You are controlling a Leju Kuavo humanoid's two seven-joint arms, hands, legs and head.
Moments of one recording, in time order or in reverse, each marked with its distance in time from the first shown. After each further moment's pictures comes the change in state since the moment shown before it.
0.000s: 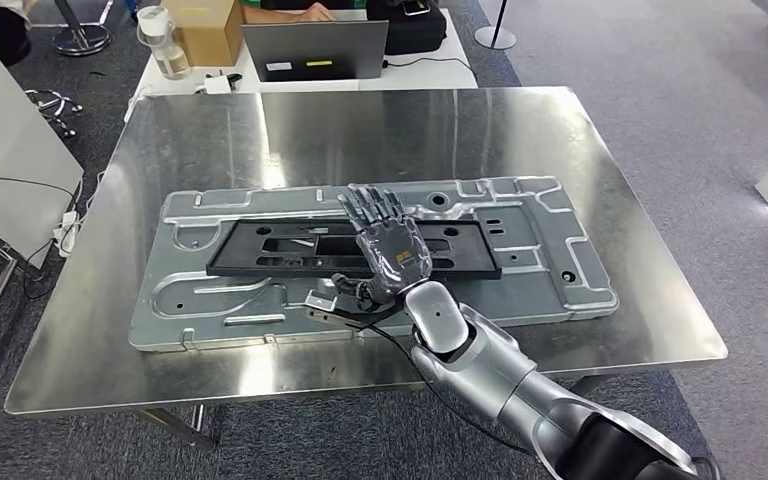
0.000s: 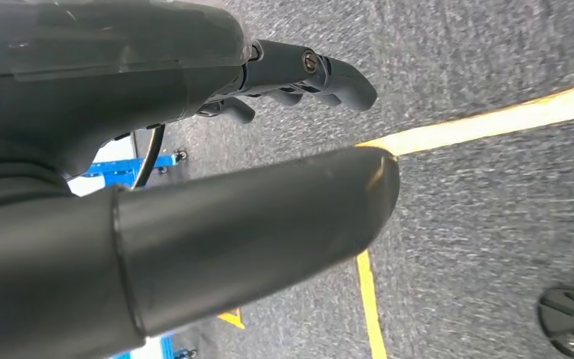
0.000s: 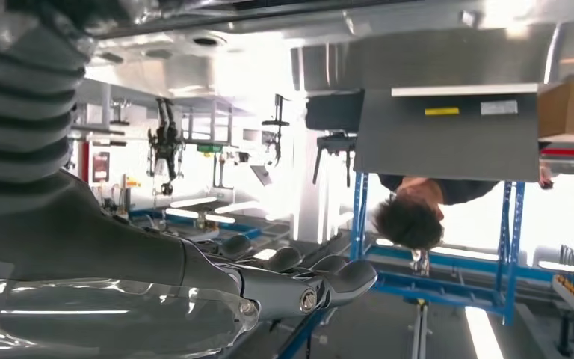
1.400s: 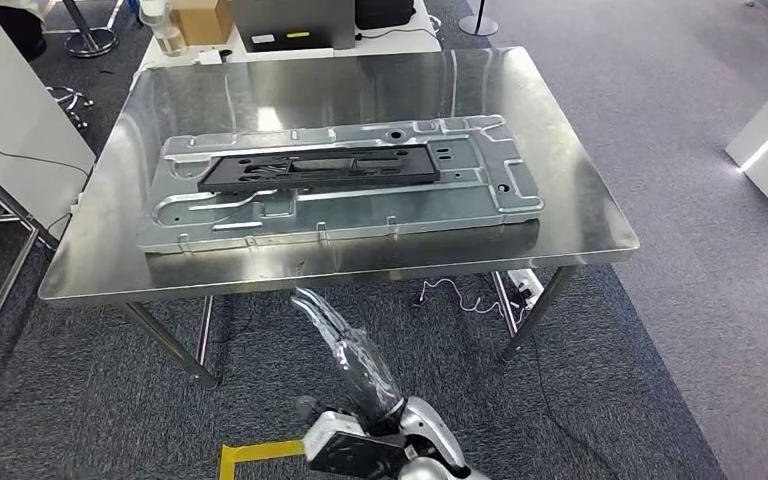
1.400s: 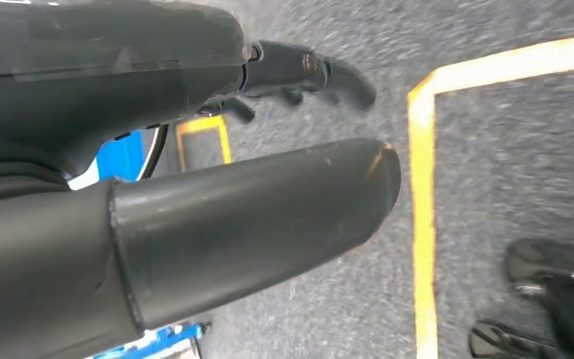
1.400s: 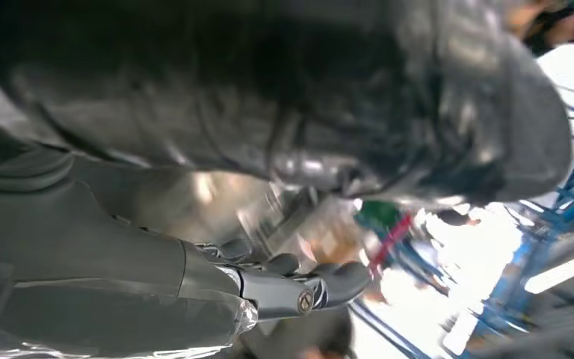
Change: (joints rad) left arm 0.012 -0.002 0.096 0.001 0.090 -0.003 -0.002; right arm 0.523 0.112 -0.040 -0.445 -0.902 0.072 -0.633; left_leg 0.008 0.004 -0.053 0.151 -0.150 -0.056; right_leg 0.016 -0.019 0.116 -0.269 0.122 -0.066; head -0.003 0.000
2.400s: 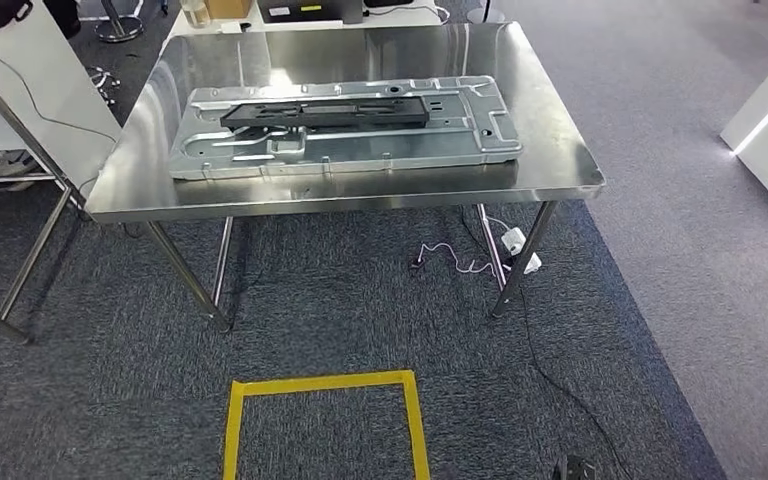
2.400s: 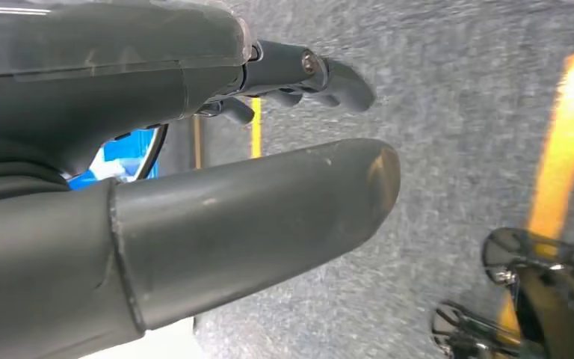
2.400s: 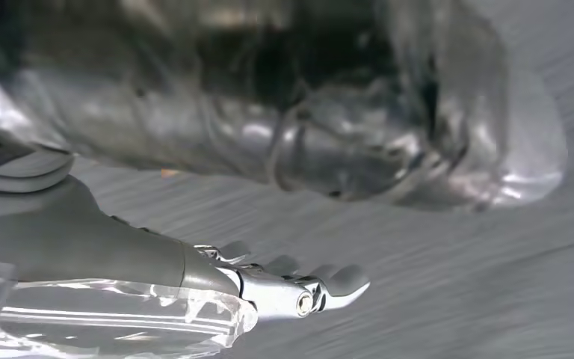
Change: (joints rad) left arm 0.004 -0.017 0.100 0.000 0.046 0.029 -0.020; right arm 0.077 0.128 -1.346 1.113 -0.377 0.241 -0.161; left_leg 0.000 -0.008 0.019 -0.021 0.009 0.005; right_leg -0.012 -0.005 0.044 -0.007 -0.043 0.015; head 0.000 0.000
